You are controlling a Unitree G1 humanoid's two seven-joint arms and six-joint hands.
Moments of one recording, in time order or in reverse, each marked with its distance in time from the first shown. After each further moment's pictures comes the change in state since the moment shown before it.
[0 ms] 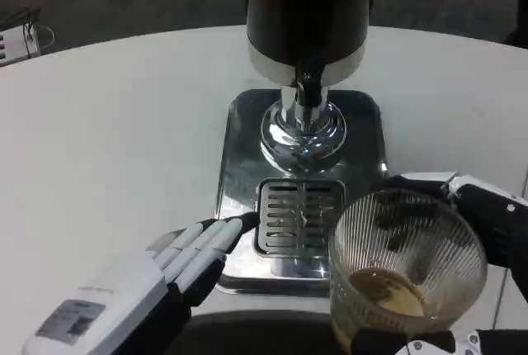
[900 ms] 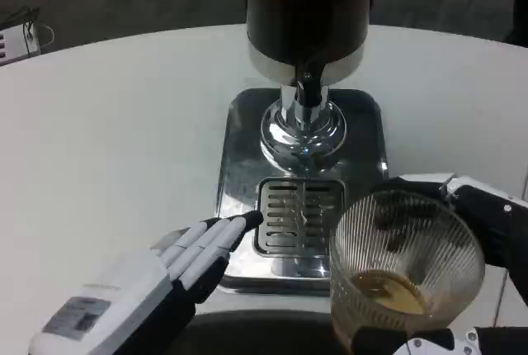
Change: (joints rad) left arm -0.023 0.000 -0.021 0.016 0.005 0.009 0.004; right arm -0.018 -0.013 -0.005 0.027 0.014 0.000 0.000
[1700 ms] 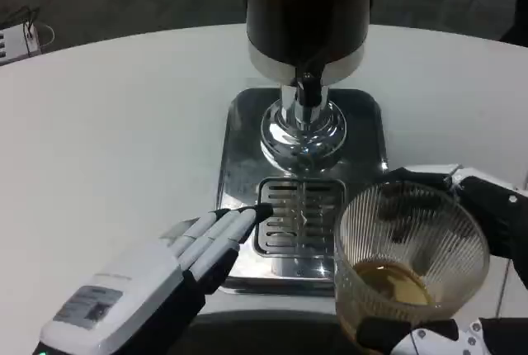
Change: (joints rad) left arm -0.050 0.000 -0.025 0.010 0.029 0.008 0.000; right arm -0.028 -0.004 -0.019 0.011 0.006 0.001 0.000
